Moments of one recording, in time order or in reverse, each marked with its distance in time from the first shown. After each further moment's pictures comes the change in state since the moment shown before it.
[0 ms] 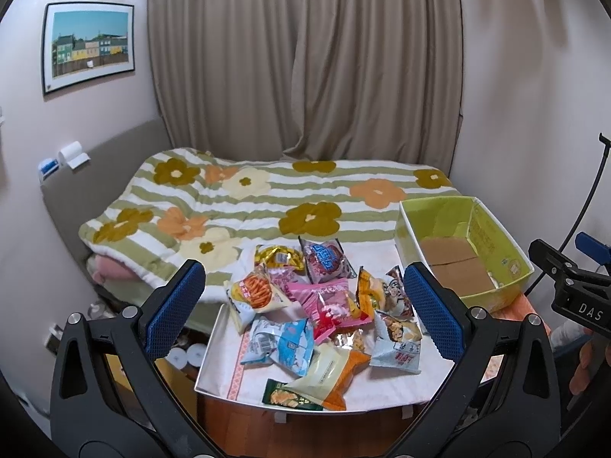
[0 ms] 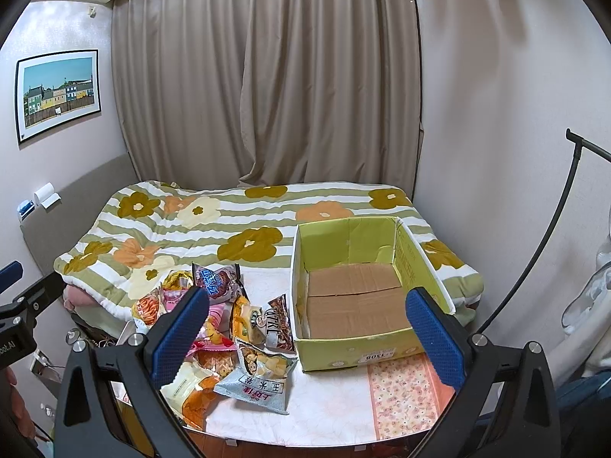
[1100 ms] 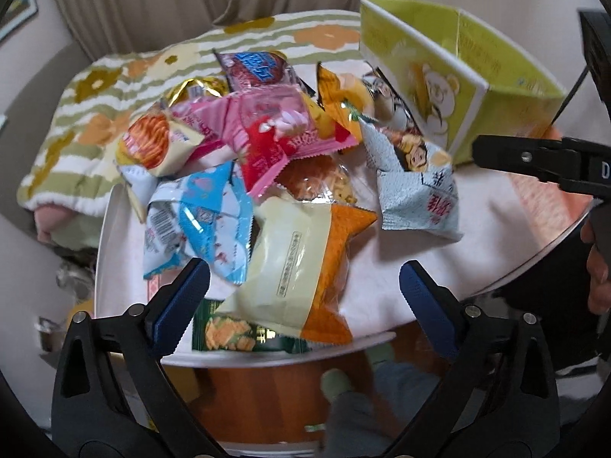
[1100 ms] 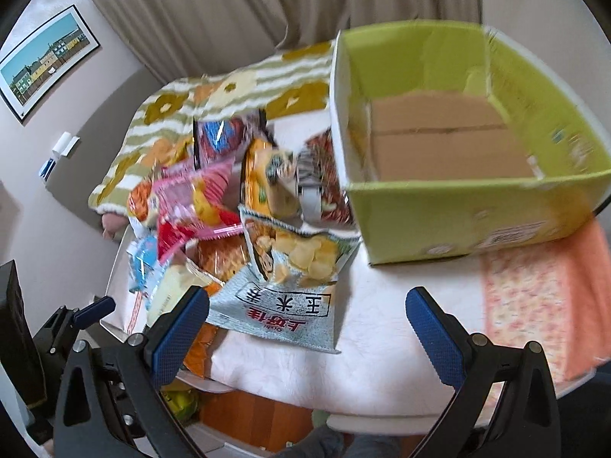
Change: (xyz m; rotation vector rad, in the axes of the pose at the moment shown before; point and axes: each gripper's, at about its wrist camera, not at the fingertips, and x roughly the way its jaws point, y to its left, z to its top) left arm 0.172 -0.041 -0.163 0.218 0.487 -0.151; right arm 0.179 0.000 -0.119 0.121 0.538 0.311
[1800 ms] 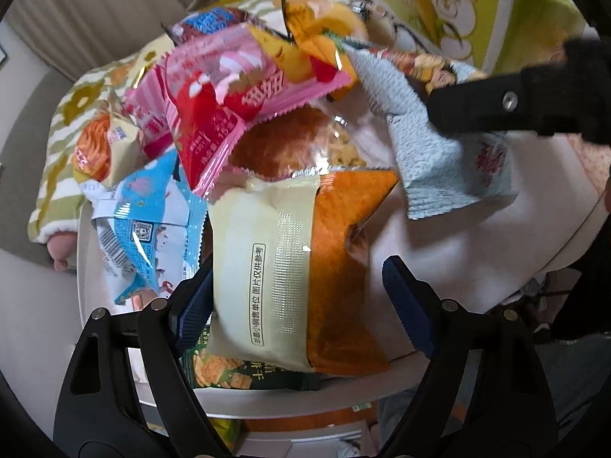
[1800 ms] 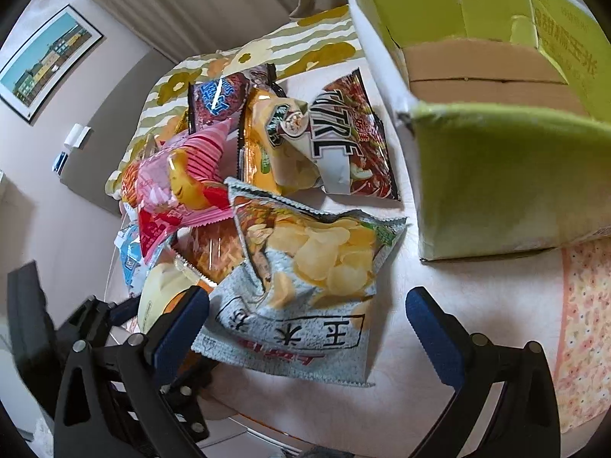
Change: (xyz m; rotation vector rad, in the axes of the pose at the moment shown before) left arm 0.072 -0.015 0.008 0.147 0.147 0.063; right arm 0.060 -0.005 0.007 0.045 0.091 0.103
